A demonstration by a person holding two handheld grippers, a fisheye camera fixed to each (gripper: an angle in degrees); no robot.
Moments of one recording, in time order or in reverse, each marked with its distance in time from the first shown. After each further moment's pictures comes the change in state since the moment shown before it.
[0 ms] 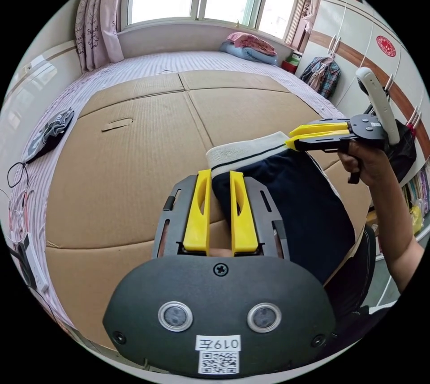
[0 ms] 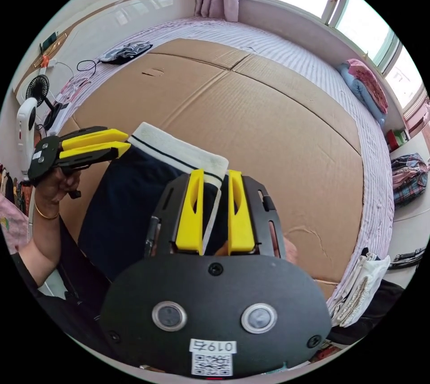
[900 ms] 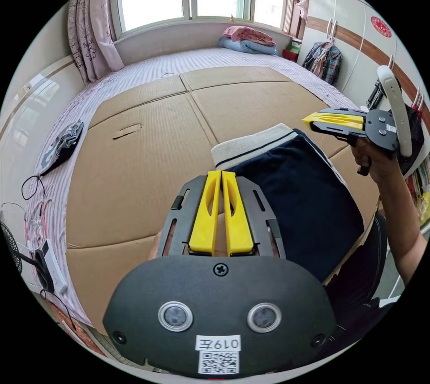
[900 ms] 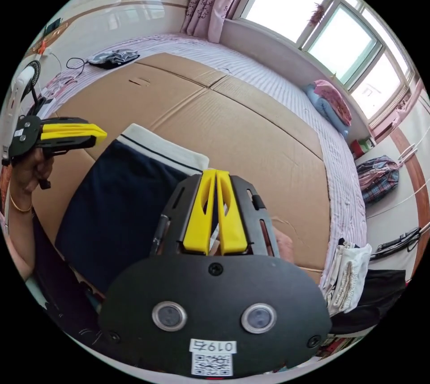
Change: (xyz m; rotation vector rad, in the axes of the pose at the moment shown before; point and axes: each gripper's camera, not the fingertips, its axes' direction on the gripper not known) left arm 0.015 -0.008 -0.046 -0.022 -0.079 0.059; right arm 0.022 0.070 -0.026 0.146 0.196 0.010
